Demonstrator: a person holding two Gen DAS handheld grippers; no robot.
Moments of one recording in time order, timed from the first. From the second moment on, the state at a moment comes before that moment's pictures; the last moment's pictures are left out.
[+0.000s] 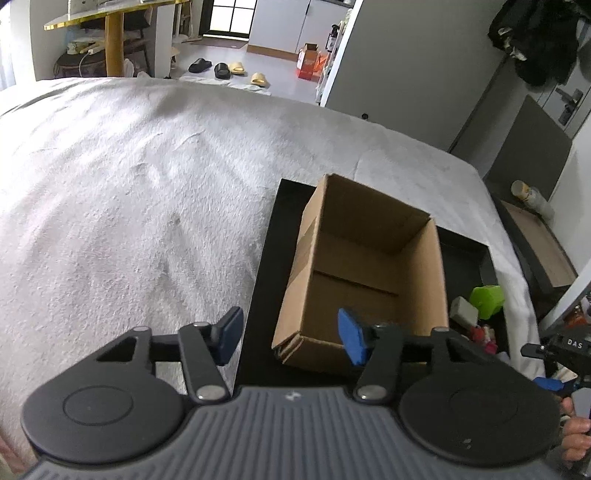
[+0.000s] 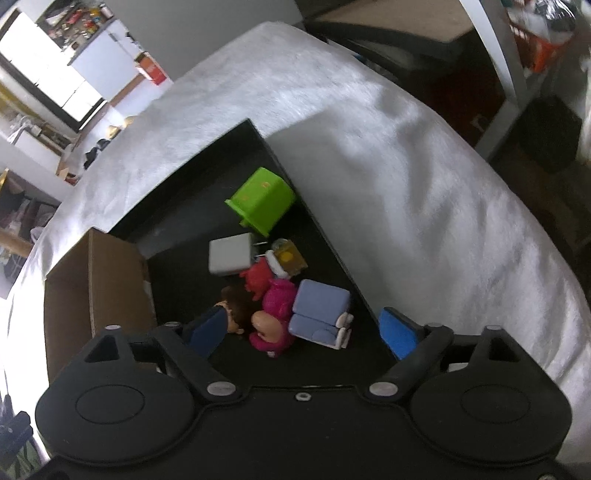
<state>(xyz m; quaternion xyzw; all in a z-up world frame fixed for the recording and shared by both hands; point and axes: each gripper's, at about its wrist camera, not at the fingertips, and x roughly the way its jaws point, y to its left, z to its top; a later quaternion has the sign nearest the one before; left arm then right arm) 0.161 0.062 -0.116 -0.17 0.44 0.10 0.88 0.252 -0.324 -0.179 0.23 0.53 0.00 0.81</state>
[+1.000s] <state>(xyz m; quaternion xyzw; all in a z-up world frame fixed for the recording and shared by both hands) 0.211 0.058 -0.171 -0.14 0.50 0.07 0.85 0.264 -0.341 -0.215 0.32 0.56 -0.02 0.77</state>
